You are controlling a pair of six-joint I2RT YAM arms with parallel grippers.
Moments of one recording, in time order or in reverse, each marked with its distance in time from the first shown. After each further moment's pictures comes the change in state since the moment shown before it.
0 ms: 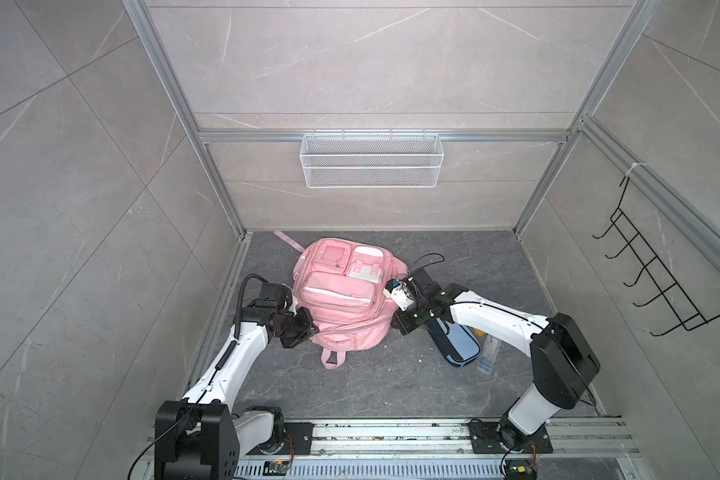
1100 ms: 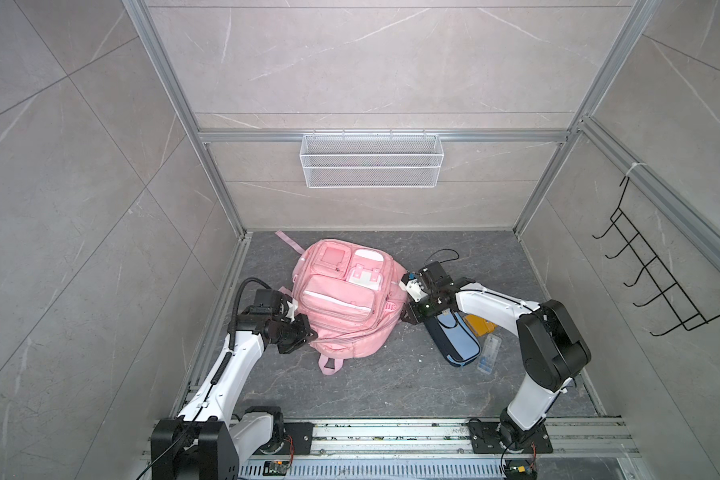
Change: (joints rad) left arm 0.023 -0.079 -0.045 -0.037 0.076 0.108; right arm -0.169 0.060 -0.029 0.056 -0.091 -0.038
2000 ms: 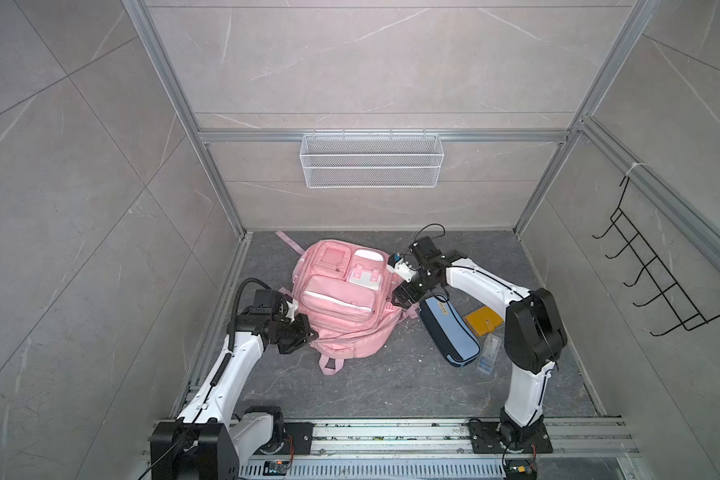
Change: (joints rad) left arm 0.001 -0.011 -0.005 -0.001 0.024 -0.020; right arm 0.000 0.192 0.414 -0.254 0.070 -0.346
